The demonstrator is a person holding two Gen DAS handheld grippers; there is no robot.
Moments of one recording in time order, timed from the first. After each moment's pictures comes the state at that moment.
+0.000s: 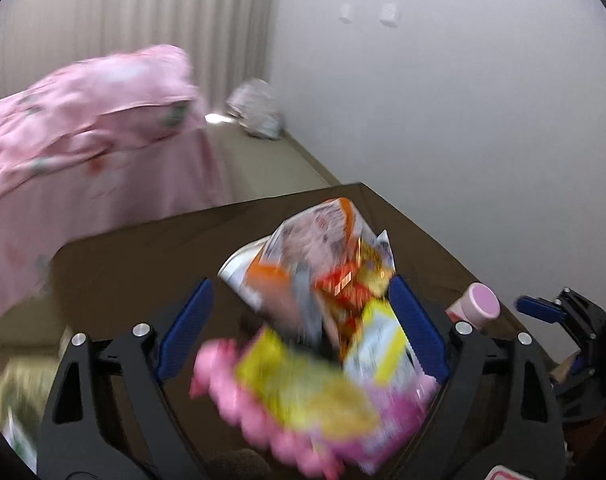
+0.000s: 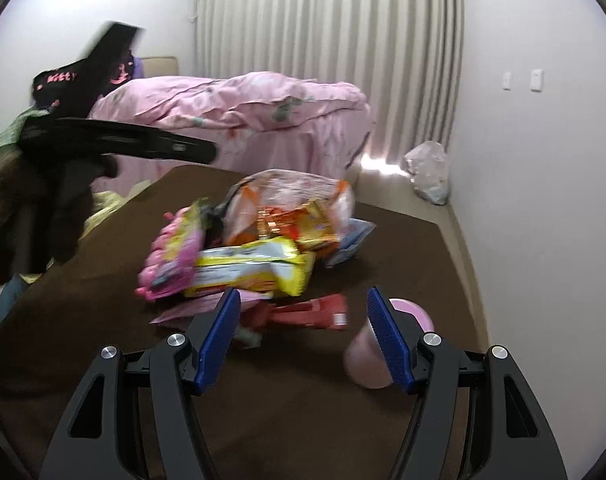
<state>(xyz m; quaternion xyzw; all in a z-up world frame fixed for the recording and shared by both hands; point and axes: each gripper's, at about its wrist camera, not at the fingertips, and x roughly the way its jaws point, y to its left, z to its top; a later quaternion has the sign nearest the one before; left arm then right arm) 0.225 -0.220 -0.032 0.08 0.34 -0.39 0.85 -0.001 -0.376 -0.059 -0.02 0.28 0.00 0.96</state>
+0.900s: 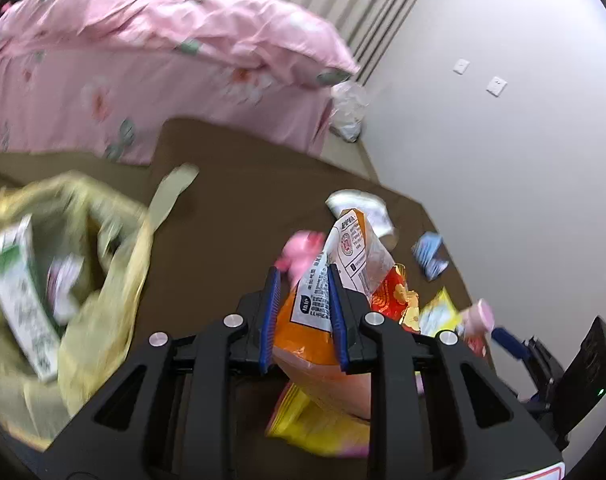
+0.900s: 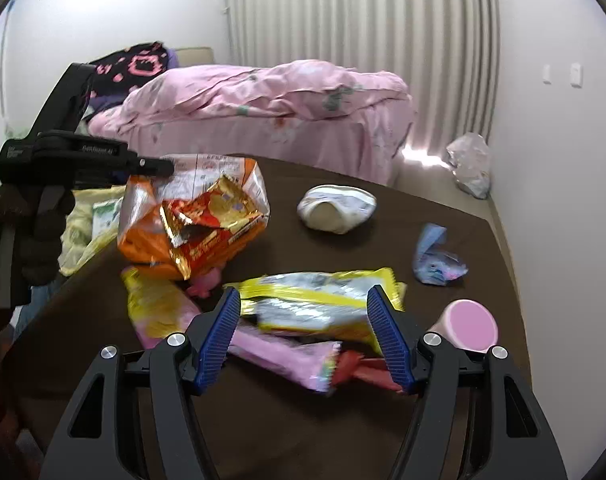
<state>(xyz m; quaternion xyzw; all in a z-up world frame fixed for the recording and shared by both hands) 0.158 -0.060 -0.059 -0.12 0.41 -0.23 0.87 0.008 -0.323 -0.061 -0.03 0.31 0.09 0.95</state>
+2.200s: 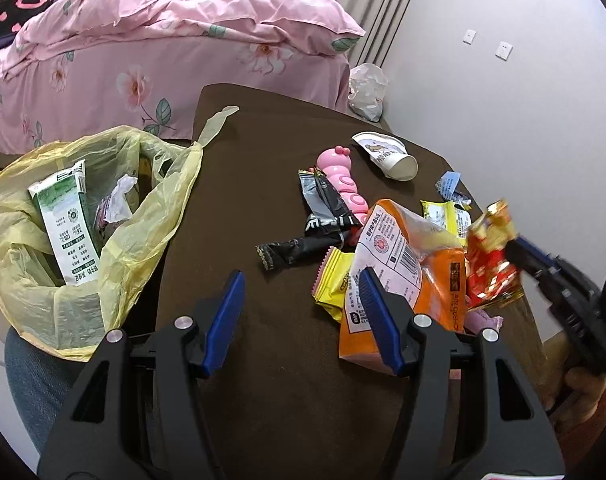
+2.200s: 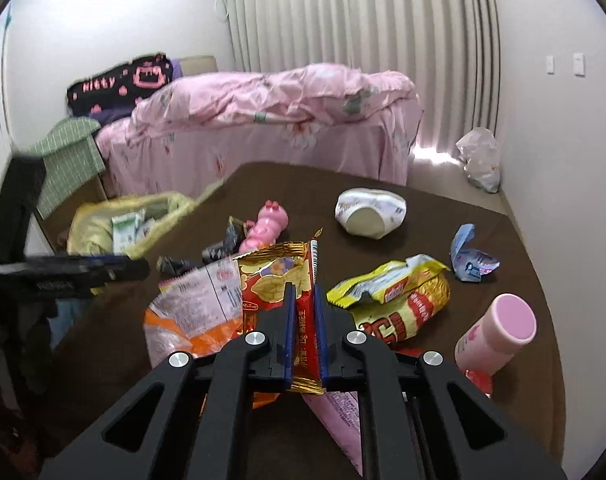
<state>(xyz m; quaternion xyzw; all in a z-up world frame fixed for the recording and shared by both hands) 0.084 -0.061 -0.080 -0.05 0.41 -0.20 0.89 0.001 -0.307 -0.050 0.03 0.29 0.10 0.95</state>
